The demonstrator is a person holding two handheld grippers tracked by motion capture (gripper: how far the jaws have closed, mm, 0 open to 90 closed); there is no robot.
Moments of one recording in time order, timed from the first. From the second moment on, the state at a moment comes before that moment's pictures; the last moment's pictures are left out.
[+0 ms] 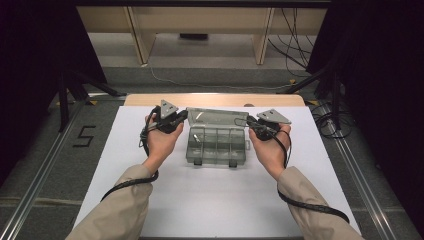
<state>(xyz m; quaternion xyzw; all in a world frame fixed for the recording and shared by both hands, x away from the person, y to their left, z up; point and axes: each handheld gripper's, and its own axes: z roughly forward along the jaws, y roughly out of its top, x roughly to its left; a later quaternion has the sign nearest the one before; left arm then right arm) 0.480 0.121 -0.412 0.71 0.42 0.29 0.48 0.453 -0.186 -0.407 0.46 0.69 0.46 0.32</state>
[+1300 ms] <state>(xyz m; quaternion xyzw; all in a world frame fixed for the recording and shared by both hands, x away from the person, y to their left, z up) 0.461 0.123 -0.422 0.72 0.39 0.30 0.48 0.431 -0.189 -0.414 0.45 0.70 0.46 0.31</state>
